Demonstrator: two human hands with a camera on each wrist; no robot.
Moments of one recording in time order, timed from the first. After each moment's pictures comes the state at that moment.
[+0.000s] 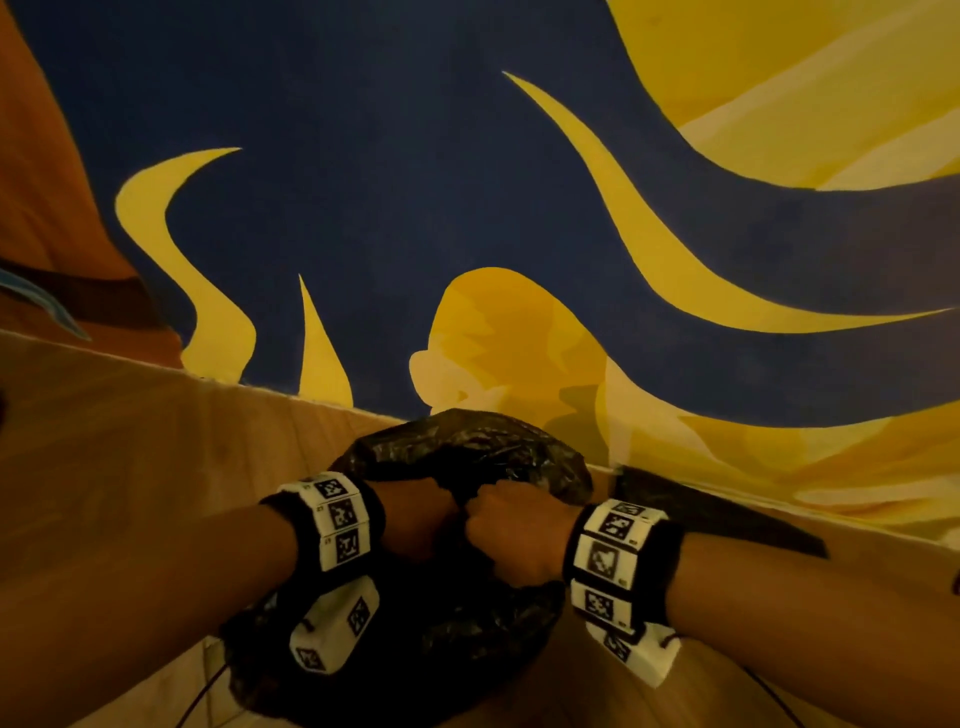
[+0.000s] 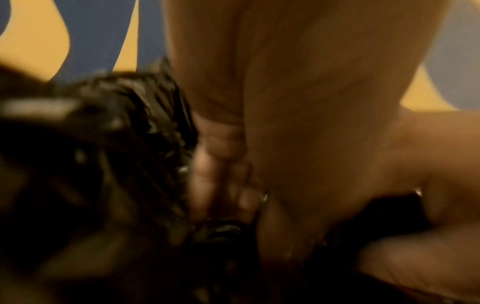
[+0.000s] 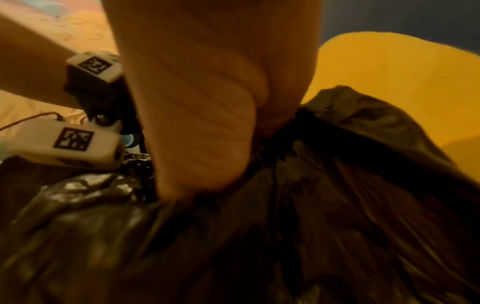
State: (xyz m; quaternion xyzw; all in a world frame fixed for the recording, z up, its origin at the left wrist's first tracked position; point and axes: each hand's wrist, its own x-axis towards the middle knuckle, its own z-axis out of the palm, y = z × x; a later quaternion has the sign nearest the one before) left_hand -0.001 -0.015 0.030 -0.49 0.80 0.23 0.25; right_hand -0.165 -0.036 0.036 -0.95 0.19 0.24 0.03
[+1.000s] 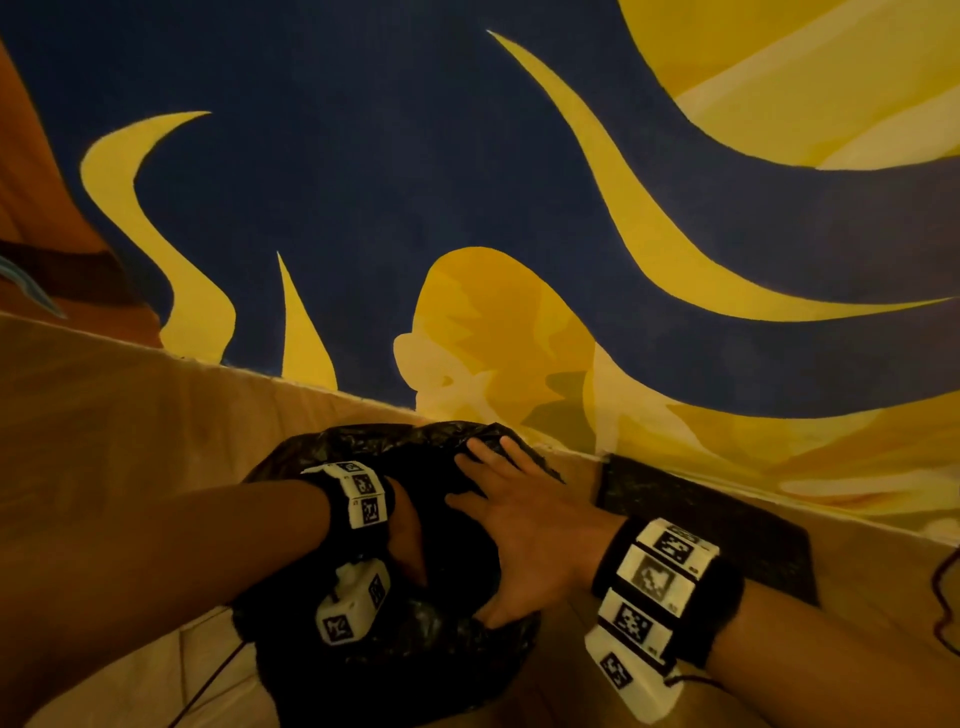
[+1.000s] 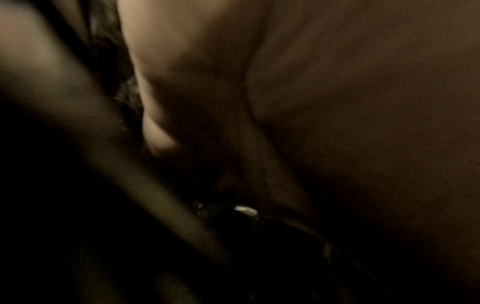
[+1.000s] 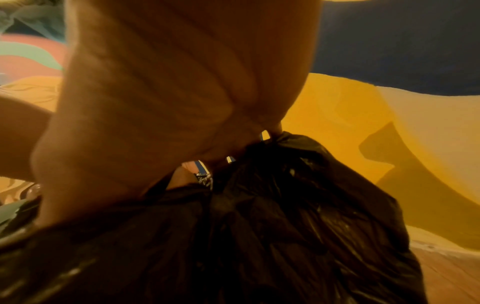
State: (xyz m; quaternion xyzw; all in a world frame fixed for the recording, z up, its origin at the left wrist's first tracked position) left_hand -0.014 -0.028 0.044 -0.49 0.66 0.38 0.42; right_hand -0.209 -0.030 0.041 -0.95 0.25 0.15 0.12
